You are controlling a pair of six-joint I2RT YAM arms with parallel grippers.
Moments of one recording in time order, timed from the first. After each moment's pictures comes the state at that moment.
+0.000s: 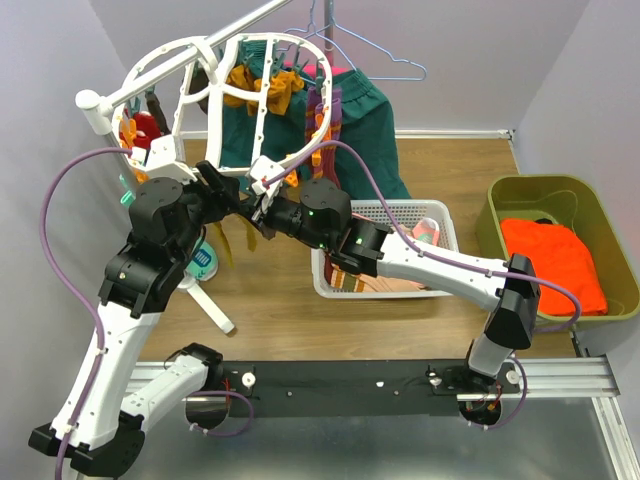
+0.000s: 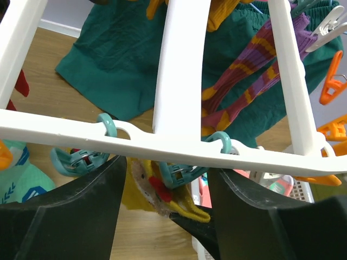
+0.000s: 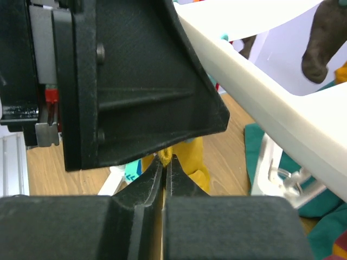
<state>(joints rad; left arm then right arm) -0.38 0.86 1.28 -0.61 -0.26 -0.48 1.14 1.72 1.58 0.14 0.01 -0.13</state>
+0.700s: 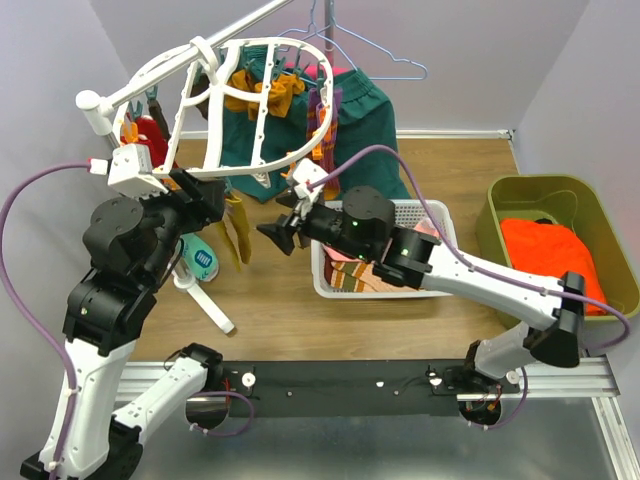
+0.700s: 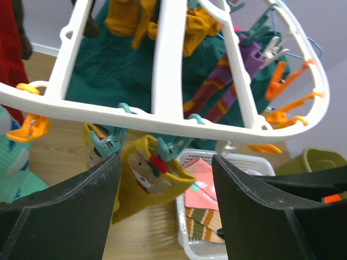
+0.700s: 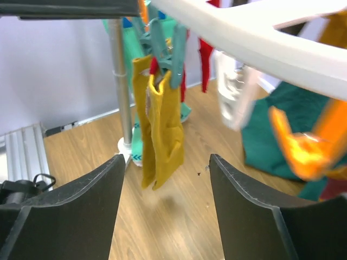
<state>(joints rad) -0.38 0.79 1.41 -0.73 -0.24 -0.48 1.14 1.49 1.42 0.05 0.05 -0.07</state>
